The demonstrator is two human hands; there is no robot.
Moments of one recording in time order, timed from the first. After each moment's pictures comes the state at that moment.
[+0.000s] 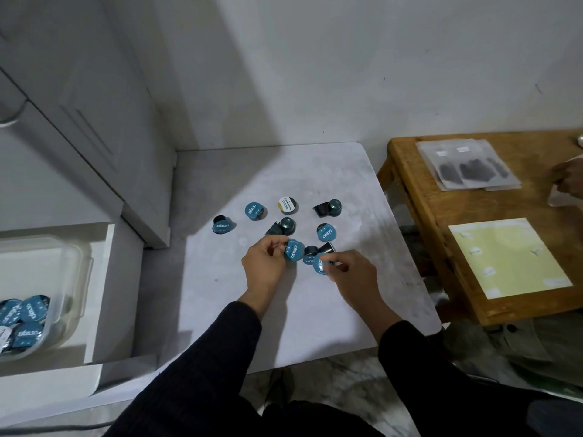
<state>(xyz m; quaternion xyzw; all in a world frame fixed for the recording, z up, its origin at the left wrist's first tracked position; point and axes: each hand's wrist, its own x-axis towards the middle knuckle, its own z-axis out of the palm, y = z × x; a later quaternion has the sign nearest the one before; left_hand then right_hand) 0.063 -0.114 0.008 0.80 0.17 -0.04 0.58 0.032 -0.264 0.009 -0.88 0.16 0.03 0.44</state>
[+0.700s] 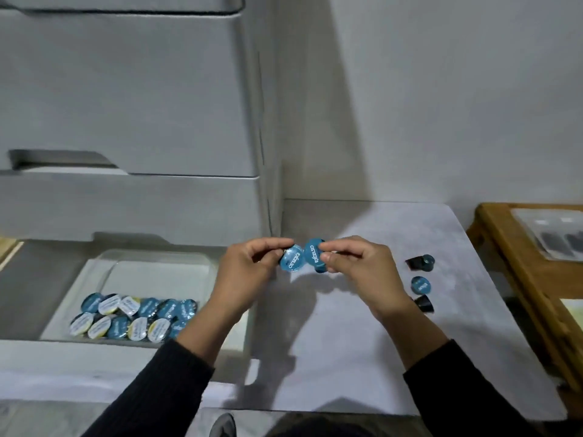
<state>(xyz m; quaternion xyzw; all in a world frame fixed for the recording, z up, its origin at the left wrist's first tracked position) 0.027 0.084 0.143 0.78 0.08 0.04 0.62 0.048 -0.097 0.146 -0.73 -0.02 0.06 0.68</state>
